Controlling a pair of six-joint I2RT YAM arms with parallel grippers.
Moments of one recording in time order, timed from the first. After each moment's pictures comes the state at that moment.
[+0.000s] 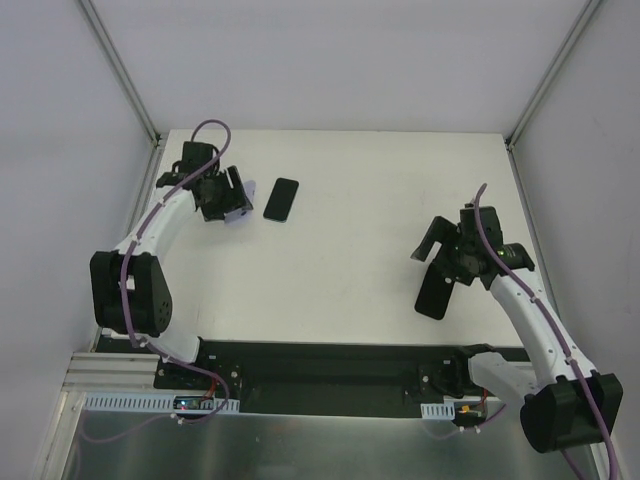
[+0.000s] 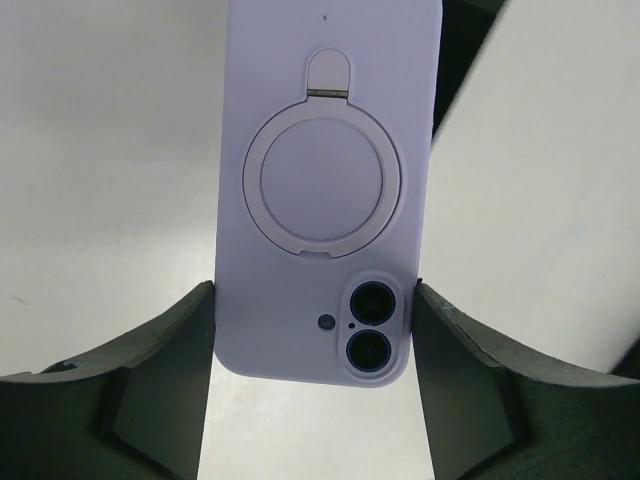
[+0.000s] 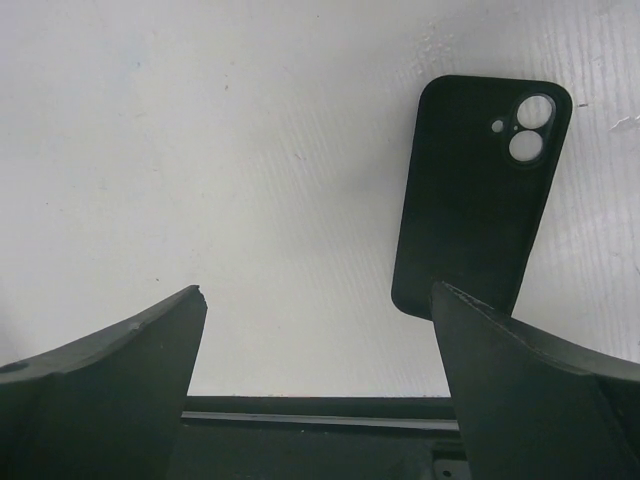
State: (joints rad) left arm -0.05 1.61 1.32 -0.67 0.16 -0.45; right arm 0.20 1.02 0.85 -0.80 -0.05 0.62
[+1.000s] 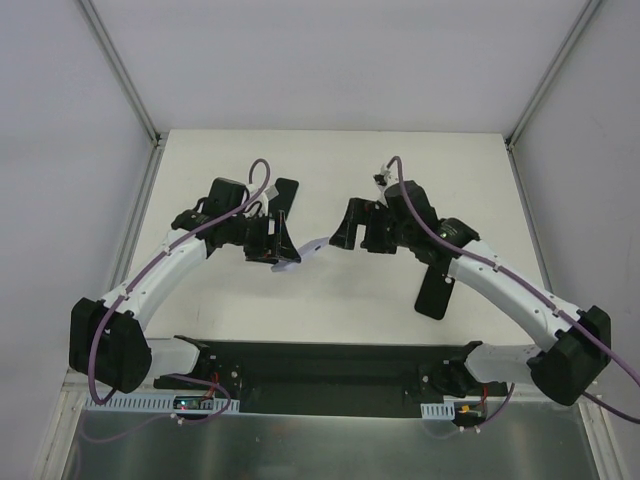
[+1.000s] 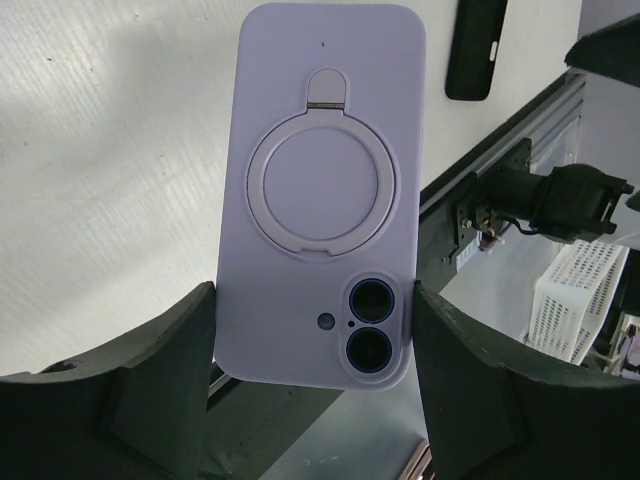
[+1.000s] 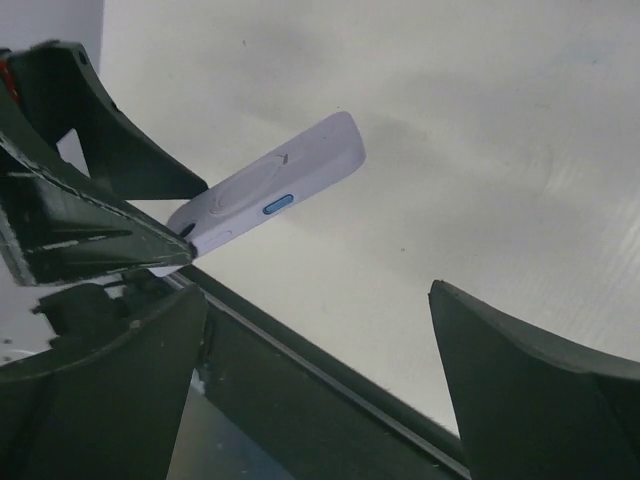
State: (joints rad) left arm -0.36 1.27 0.98 -0.65 0.65 -0.46; right arm 0.69 1.27 1.11 -0.53 -0.16 0.74
